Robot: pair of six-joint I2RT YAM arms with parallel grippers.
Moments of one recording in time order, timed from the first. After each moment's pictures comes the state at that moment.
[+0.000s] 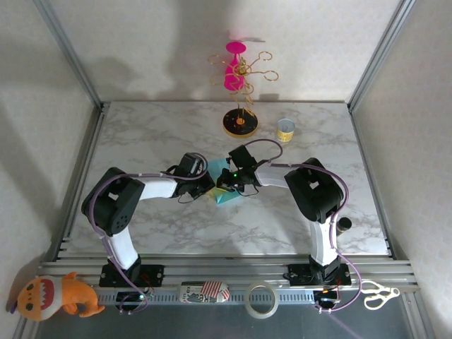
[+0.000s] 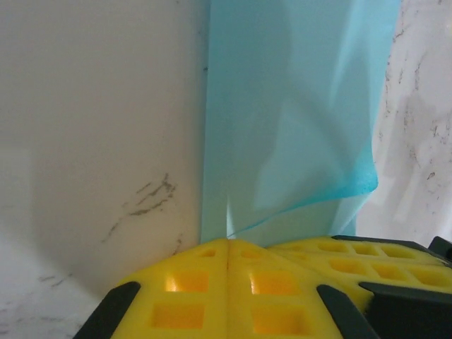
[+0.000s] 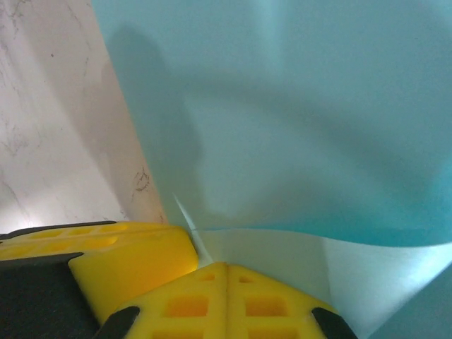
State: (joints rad) left arm -0.50 1.80 0.85 0.02 0.26 -1.04; right arm 0.68 2.00 1.15 -0.13 -0.45 0.80
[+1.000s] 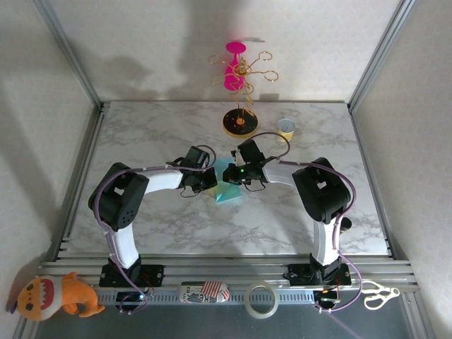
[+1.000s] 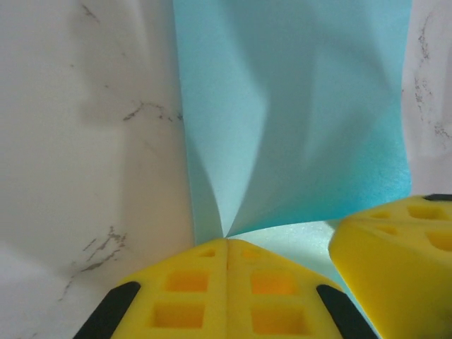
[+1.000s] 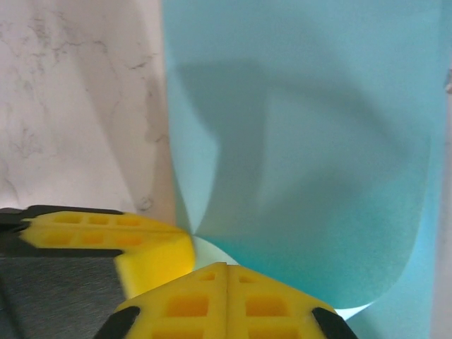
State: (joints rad) left arm -0.51 1.86 1.01 -0.16 0.25 -0.81; right arm 0.60 1.96 1.13 -0.11 -0.45 0.62
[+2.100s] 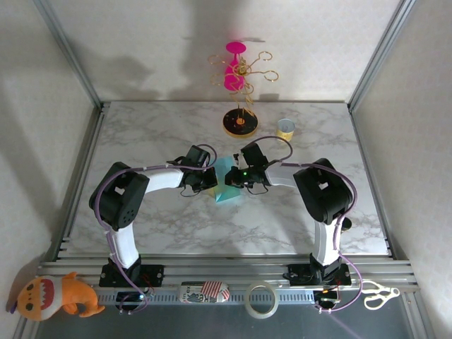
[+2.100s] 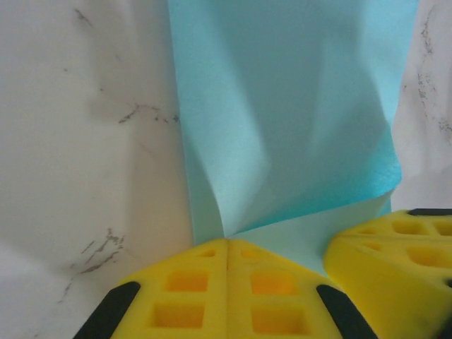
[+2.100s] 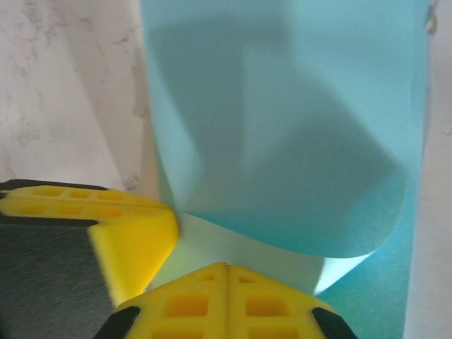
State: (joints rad) left arm -0.51 1.87 1.03 -0.19 0.25 -0.79; right arm 0.59 1.95 1.07 -0.06 -0.49 0.64
